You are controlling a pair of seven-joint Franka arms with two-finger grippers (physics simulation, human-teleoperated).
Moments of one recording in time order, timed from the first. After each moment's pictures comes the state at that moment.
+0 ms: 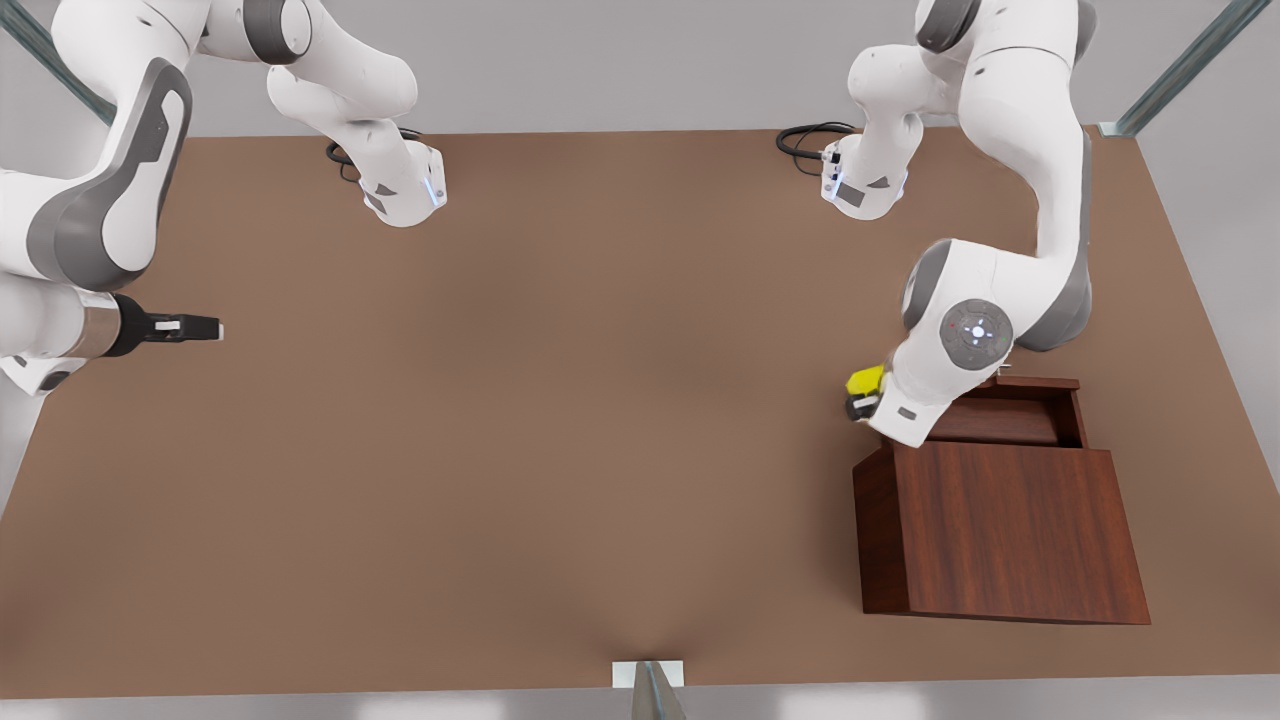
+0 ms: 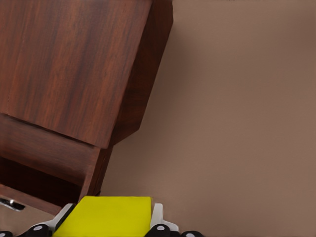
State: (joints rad) left arm -0.10 0.31 -0.19 -1.59 0.12 1.80 -0.58; right arm 0.04 0.27 -0.22 -1.31 0.03 1.22 -0.19
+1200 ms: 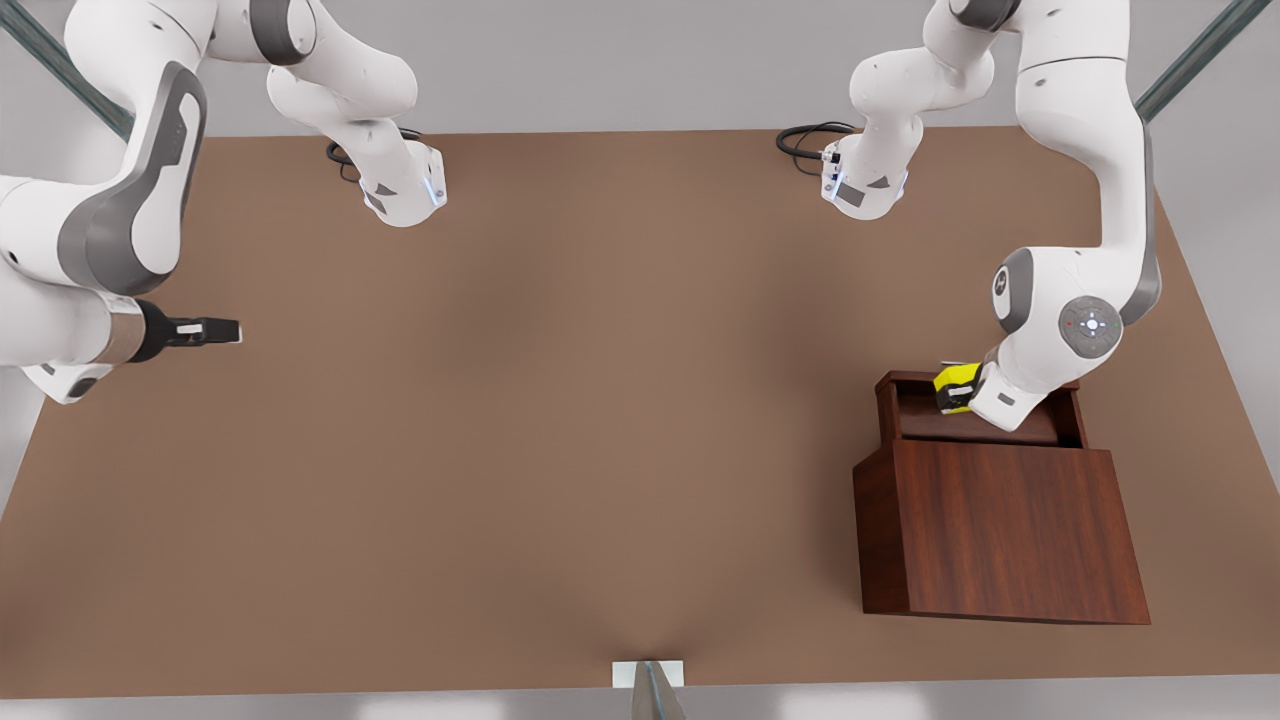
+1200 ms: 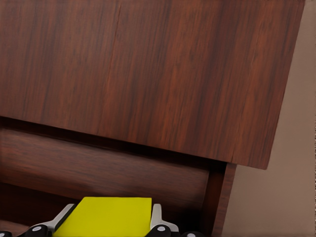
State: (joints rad) left arm 0.15 0.20 -0.17 -1.94 0.11 2.08 -0.19; right arm 0.06 0.28 -0.20 -1.31 0.03 1.22 -0.19
